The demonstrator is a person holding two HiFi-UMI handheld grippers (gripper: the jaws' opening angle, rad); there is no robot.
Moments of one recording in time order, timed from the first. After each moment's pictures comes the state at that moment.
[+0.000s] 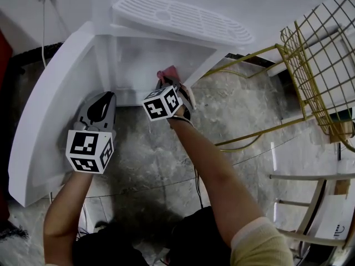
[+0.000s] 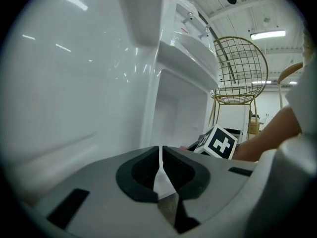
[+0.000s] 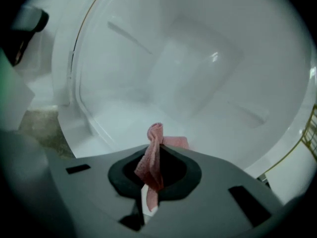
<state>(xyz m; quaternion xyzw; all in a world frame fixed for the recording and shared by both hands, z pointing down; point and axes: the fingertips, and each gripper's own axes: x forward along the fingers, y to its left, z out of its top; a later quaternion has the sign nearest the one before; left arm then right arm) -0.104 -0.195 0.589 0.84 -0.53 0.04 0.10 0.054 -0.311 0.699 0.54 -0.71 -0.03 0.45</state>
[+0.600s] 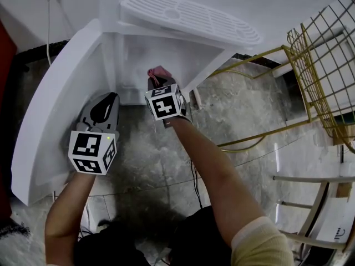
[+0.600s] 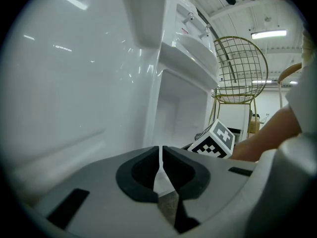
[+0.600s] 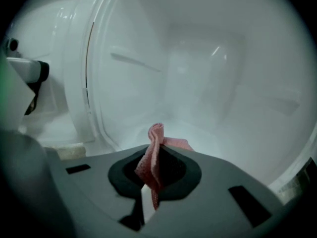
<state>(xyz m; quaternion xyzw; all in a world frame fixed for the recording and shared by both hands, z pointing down) -0.110 -0.190 0.592 0.84 -0.53 0.04 0.10 -0.007 -0.305 0.699 0.47 -0.82 0.06 0.33</state>
